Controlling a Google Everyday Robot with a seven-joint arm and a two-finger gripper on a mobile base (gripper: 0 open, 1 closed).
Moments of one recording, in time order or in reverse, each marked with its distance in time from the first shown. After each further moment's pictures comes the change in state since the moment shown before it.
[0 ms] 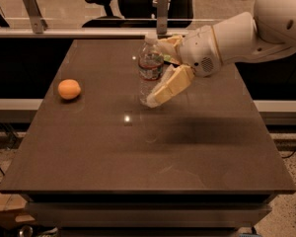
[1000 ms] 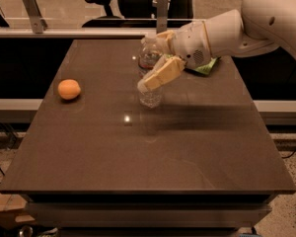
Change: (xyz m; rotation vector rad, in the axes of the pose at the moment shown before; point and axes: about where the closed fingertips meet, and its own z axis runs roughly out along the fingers) arm -0.007 -0.031 0.016 -0.033 -0.079 -0.027
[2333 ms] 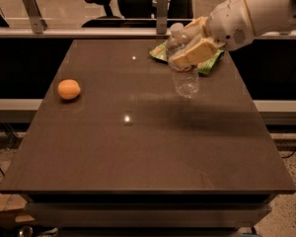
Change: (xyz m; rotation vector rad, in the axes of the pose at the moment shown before) arm 0.003 -0.009 -0.083 0.067 0.163 -0.026
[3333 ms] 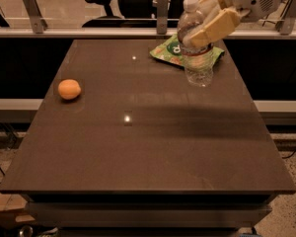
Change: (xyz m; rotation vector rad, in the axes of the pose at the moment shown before) arm -0.035 0.005 -0.046 -0.121 0.012 -0.012
